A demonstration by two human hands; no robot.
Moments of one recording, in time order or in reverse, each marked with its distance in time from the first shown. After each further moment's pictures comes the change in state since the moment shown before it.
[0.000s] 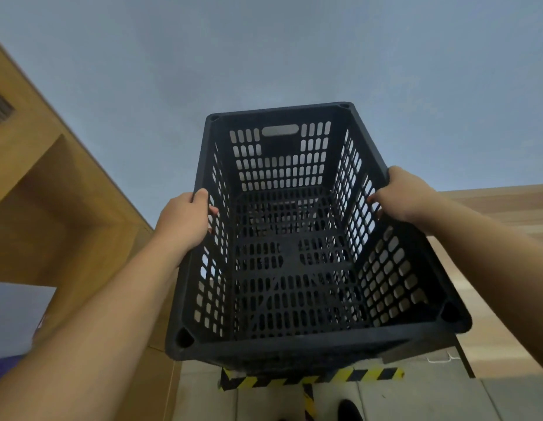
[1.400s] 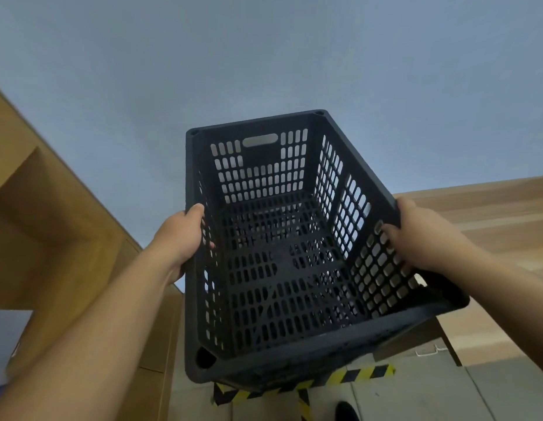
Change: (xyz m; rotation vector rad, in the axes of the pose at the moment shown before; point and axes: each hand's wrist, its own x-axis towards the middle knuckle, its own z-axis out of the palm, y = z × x) left_hand -0.004 -0.005 -0.002 -0.310 -0.208 -0.146; right_hand -0.078 0.027 -0.009 -0.290 0.012 -0.013
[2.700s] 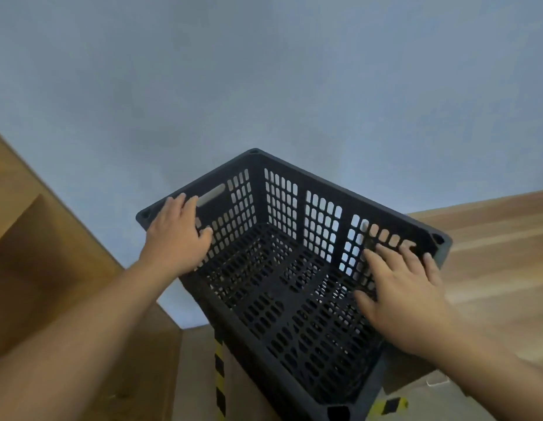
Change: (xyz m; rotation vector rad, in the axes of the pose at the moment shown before) left_hand 0.045 0.038 -0.002 0.987 0.257 0.601; right_hand -0.072 -0.020 0.005 -0.208 0.009 -0.053
